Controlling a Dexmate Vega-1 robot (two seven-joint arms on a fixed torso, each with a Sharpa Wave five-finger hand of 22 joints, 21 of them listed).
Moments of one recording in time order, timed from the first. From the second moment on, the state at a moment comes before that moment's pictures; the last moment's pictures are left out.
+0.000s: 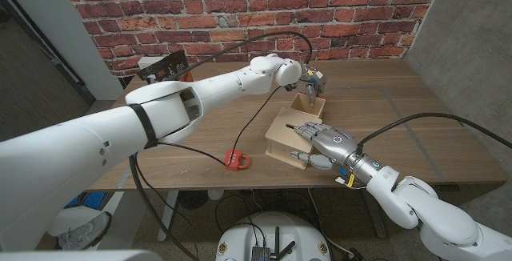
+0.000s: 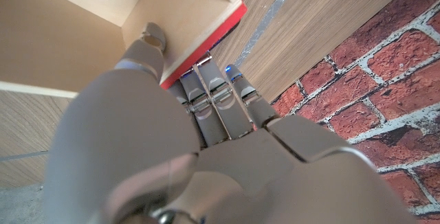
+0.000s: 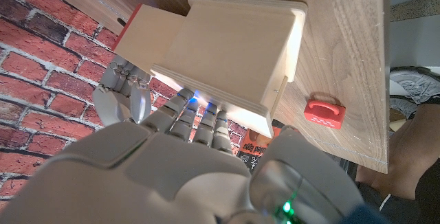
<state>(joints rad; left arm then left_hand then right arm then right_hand) -0.05 0.11 1.28 -0.98 0.62 -0.08 -0.35 1.12 0.03 0.33 -0.18 0.19 1.09 -0.08 0.21 0.17 1.16 -0.18 0.18 0.19 1.17 -0.19 0.19 0.18 0.49 -0.05 0.19 0.17 -1.46 -1.13 -0.44 -2.32 -0.98 -0.39 -0.03 0.26 0.16 0.09 0.14 0.29 0.12 -0.01 0.19 0.18 0.16 -0.02 0.19 0.19 0.04 -0.01 0.20 0.33 0.30 -0.02 0.18 0.16</state>
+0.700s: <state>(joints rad) -0.04 0.13 1.27 -0.96 0.64 -0.14 -0.29 1.12 0.03 0.33 -0.18 0.18 1.08 -0.08 0.21 0.17 1.16 -0.18 0.19 0.19 1.17 -0.20 0.19 0.18 0.49 -0.05 0.19 0.17 -1.45 -1.13 -0.44 -2.31 -0.97 -0.40 -0.03 0.26 0.16 0.09 0.14 0.29 0.12 -0.01 0.19 0.18 0.16 -0.02 0.19 0.19 0.04 -0.01 0.20 0.33 0.30 -0.02 0.18 0.16</state>
